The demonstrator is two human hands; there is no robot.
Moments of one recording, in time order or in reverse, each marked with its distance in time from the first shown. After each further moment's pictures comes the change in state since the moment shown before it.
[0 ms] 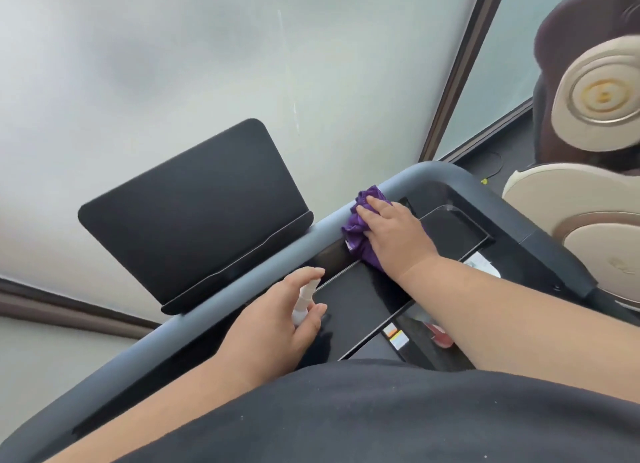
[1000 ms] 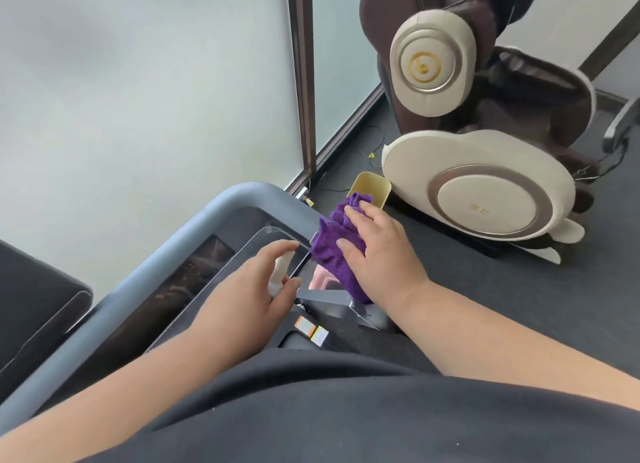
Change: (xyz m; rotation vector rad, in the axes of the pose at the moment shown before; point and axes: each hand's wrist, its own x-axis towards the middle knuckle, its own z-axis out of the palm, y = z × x) left_hand 0.149 0.168 0.142 0.078 -0.194 0.202; right_hand -0.103 0.194 -0.122 0.272 0.054 0.496
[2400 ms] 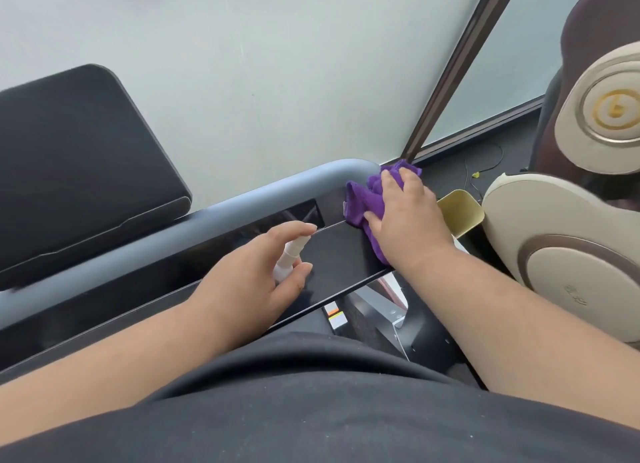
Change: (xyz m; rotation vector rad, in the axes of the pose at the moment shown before) left_hand -0.043 -0.039 -0.036 -0.132 0.253 -0.266; right_hand 0.110 -0.067 0.074 -0.433 -0.195 -0.333
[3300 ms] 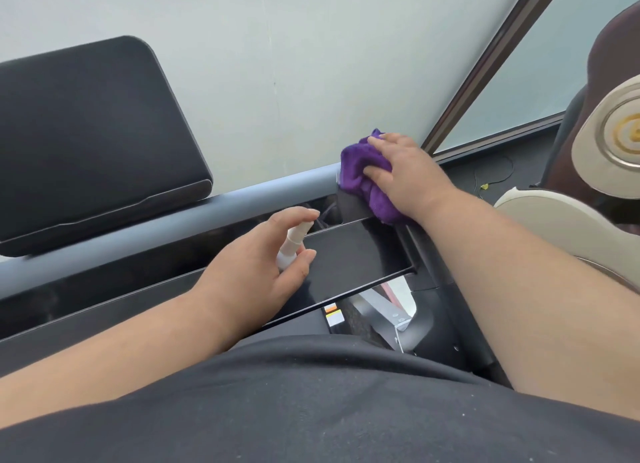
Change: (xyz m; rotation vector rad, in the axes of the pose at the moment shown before) left_hand -0.009 -0.013 -0.005 -0.045 0.091 -0.079; right_hand 0.076 -0.018 -0.015 0.244 -0.137 -0.246
